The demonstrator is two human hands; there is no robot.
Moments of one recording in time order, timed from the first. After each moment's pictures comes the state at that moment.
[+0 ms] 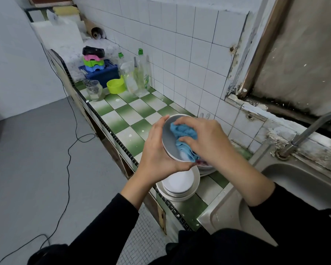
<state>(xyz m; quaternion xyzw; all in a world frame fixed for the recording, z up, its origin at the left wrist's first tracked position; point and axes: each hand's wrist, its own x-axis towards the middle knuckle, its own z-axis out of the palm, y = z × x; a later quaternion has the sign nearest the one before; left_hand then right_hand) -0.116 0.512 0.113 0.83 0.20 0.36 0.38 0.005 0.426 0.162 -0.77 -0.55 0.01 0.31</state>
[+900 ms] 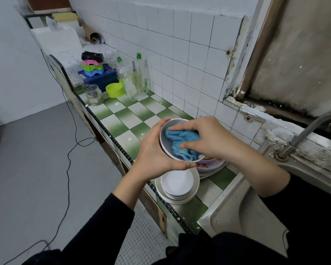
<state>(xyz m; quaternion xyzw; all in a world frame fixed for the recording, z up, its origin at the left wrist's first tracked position) -0.121 0.516 0.133 0.81 0.23 0.31 0.44 0.020 0.426 0.185 -0.75 -0.58 0.15 0.27</state>
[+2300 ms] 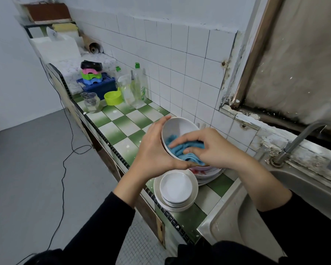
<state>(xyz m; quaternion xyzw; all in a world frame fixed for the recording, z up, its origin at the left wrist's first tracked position) -0.114 0.522 0.152 0.85 0.20 0.33 0.37 0.014 0.409 0.194 -0.71 -0.59 0.22 0.32</state>
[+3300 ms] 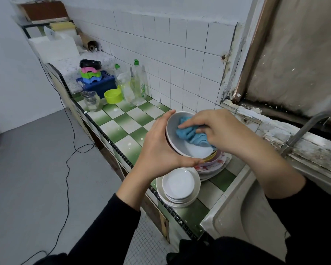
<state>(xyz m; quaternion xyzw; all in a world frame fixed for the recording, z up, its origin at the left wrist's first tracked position) -0.118 0.506 0.164 0.84 0.20 0.33 0.39 0.031 0.413 0.206 -0.76 -0.60 0.07 0.24</state>
